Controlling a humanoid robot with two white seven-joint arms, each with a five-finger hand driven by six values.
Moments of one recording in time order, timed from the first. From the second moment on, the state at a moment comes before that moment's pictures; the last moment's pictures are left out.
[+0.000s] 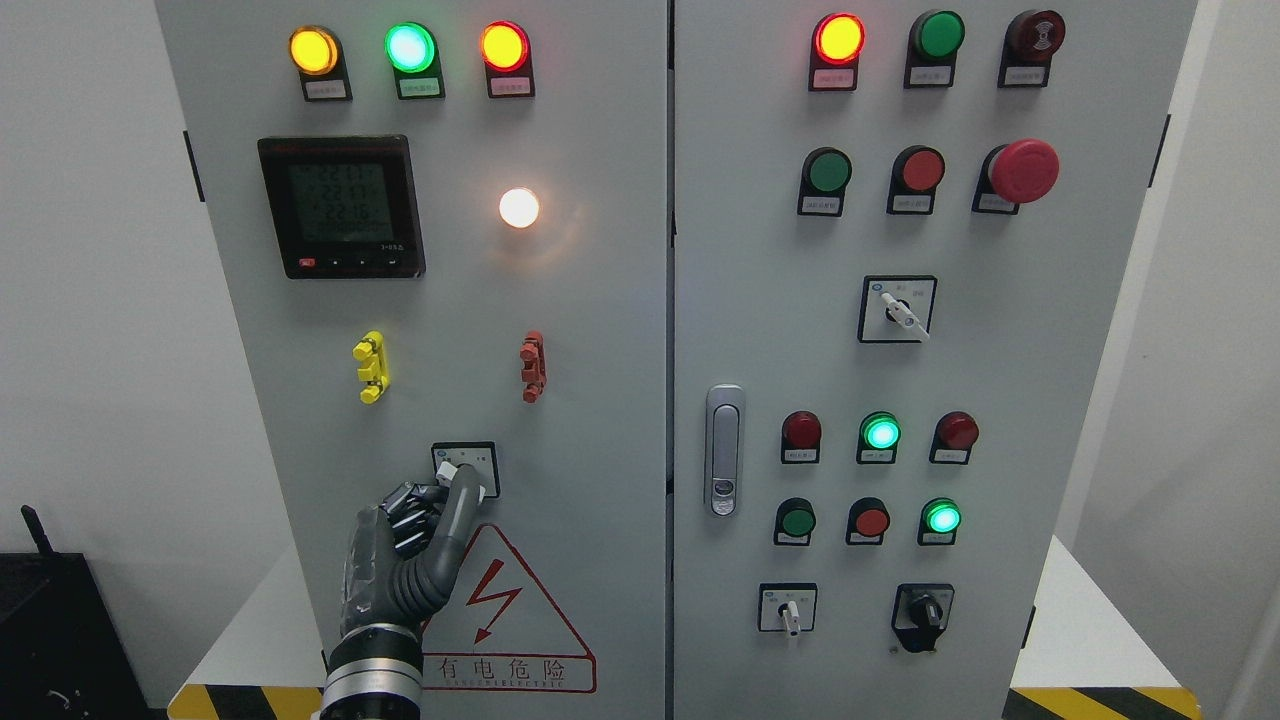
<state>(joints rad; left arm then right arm) -0.37 -0.08 -0.08 -1.94 -0.09 0.57 0.28 0.09 0.12 0.08 -0.13 0.00 0.02 -0.08</state>
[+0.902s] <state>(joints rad) -0.08 -0.04 -0.05 -2.01 -0.09 0.14 0.23 0.09 0.12 0.08 -0.13 0.00 0.02 -0.08</state>
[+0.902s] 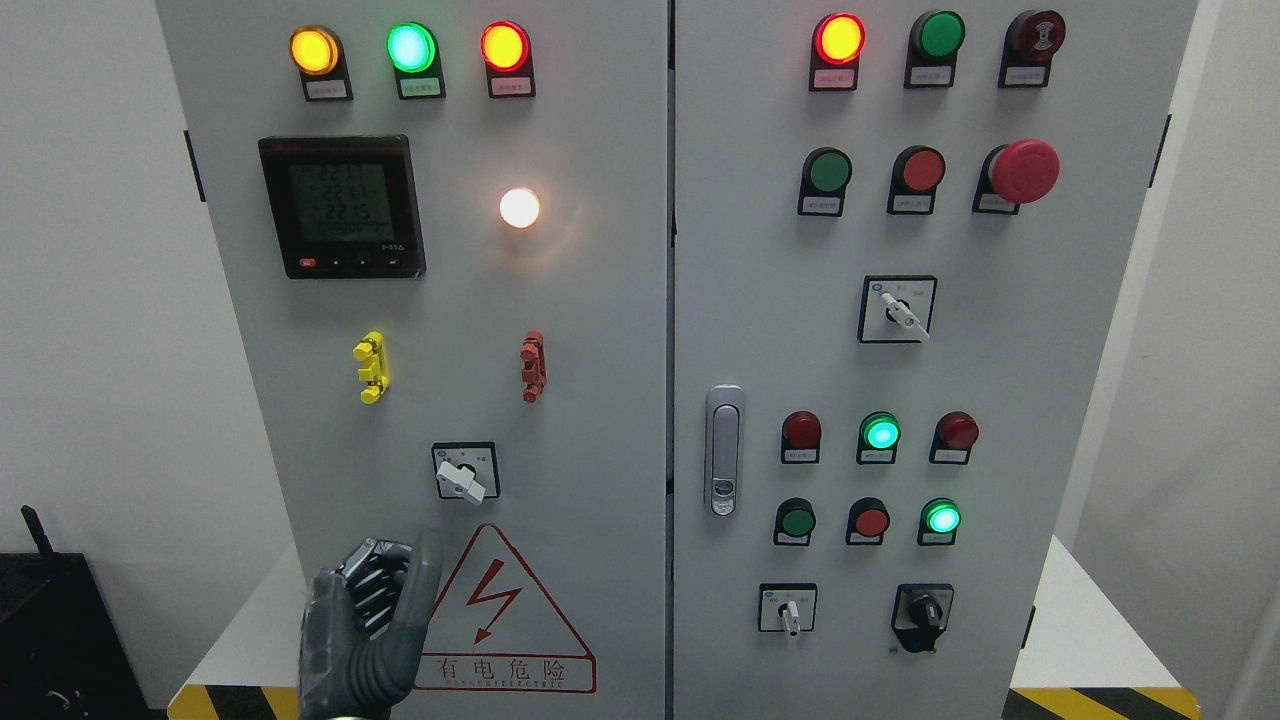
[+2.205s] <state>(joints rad) 0.25 0.03 0.17 -0.82 0.00 -0.53 -0.18 0.09 0.12 0.08 -0.13 0.00 0.02 -0.08</state>
